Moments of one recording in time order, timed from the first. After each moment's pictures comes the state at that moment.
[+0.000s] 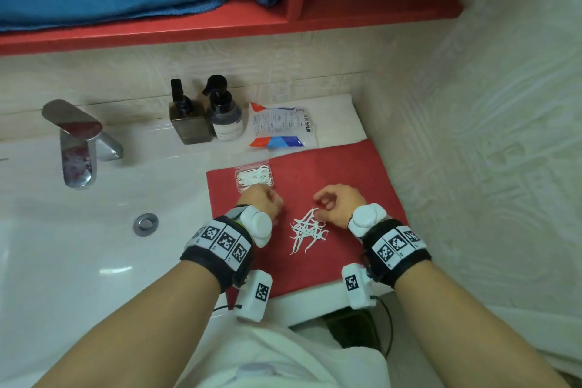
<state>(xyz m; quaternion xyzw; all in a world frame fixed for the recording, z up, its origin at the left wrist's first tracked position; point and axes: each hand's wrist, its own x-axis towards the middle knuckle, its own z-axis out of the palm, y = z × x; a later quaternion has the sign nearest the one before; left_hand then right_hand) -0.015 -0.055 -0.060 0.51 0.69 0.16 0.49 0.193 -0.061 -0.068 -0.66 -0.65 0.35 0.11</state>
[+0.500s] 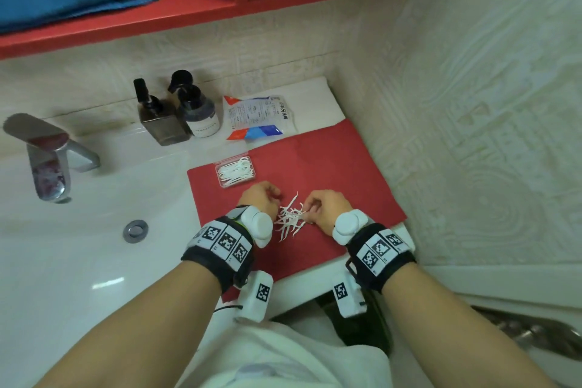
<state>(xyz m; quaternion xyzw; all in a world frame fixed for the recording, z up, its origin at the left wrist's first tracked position) -0.024 -0.042 -0.076 0.54 0.71 0.17 0.42 0.159 -0.044 -0.081 -0.62 -0.69 0.35 0.09</state>
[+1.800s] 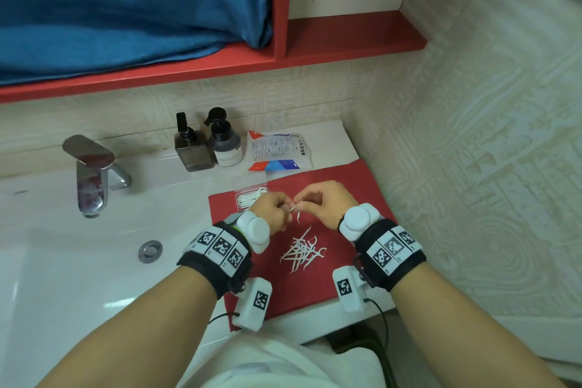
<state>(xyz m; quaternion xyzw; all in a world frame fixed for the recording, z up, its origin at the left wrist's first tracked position) -0.031 -0.060 -0.076 0.53 0.62 0.20 0.54 0.140 -0.040 -0.064 -0.53 -0.72 0.42 0.19</state>
